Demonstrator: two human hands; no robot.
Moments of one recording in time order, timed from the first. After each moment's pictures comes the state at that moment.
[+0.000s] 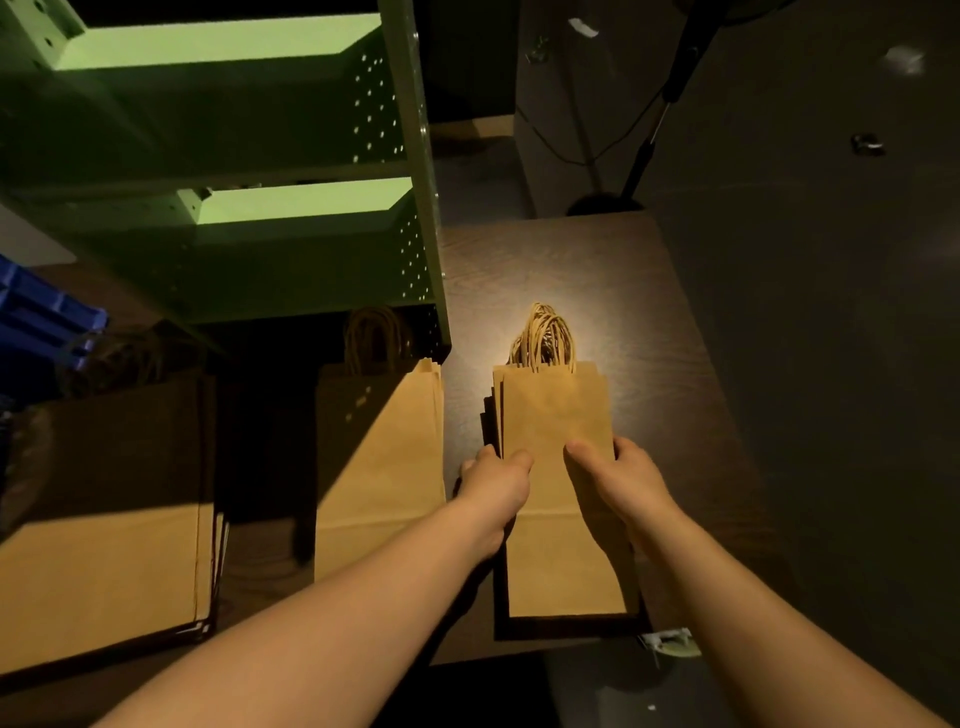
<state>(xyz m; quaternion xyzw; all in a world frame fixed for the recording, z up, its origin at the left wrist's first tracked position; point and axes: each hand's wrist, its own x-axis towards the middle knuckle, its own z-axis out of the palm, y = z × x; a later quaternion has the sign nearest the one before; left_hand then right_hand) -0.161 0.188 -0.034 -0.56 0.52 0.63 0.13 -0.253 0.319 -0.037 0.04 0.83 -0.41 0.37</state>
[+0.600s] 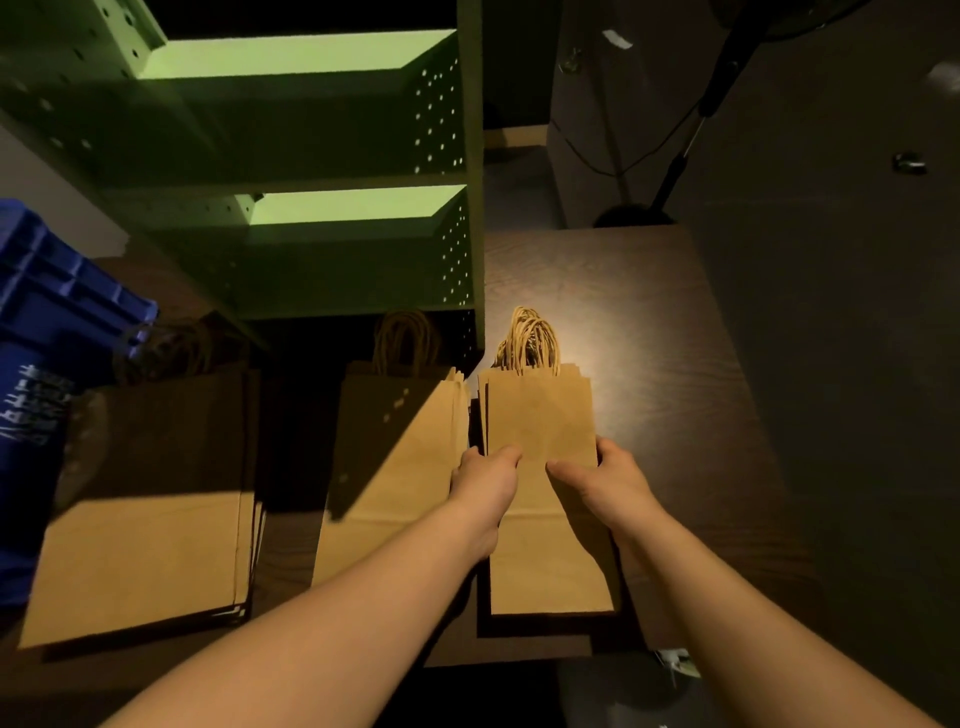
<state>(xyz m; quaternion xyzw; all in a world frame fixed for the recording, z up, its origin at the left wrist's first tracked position) -0.140 0.157 -0.034 -0.60 0.45 0.65 0.09 -0.233 0.281 -0.039 -0.02 0.81 -0.43 0.40</state>
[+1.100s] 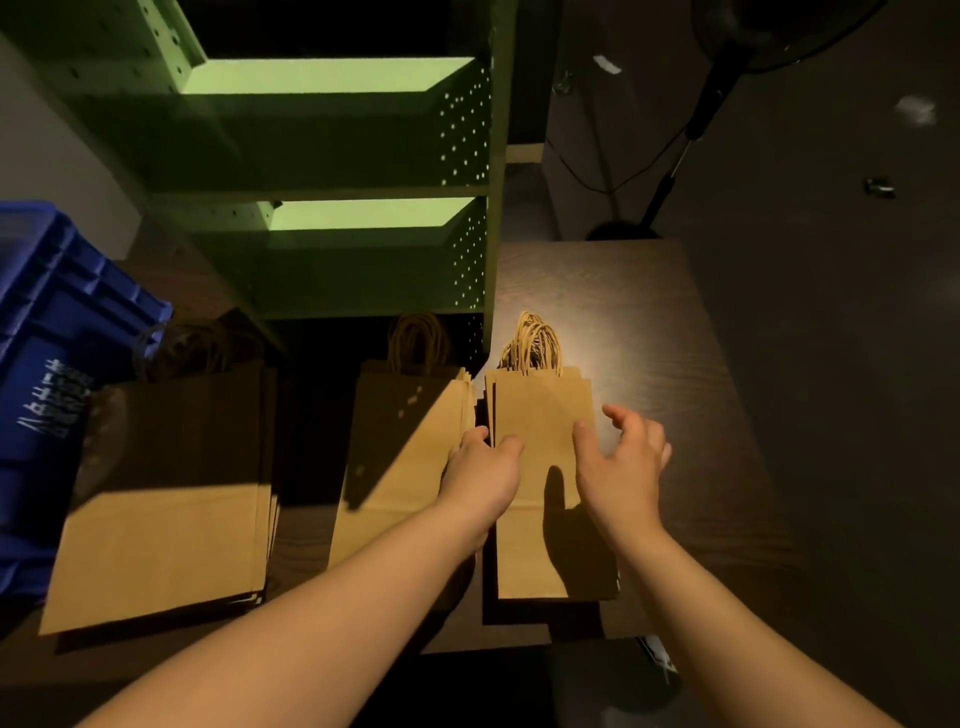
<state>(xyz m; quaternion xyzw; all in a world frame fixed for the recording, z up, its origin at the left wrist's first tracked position) -0.116 0.150 0.018 -0.52 0.61 0.59 0.07 -0.197 0.271 0.015 -0.06 0.90 -0.41 0.15</state>
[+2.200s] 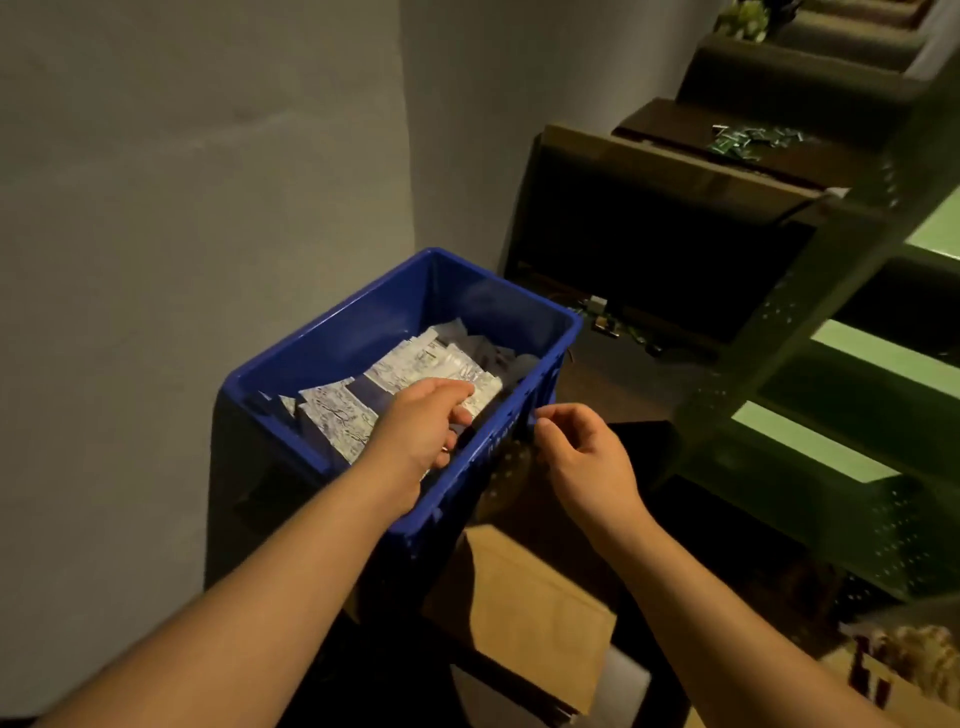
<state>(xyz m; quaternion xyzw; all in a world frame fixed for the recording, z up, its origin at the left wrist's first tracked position) 0.240 -0.171 0.183 -0.56 0.44 0.63 -0.32 0.073 -0.102 0.157 -0.40 0.71 -0.45 0.37</state>
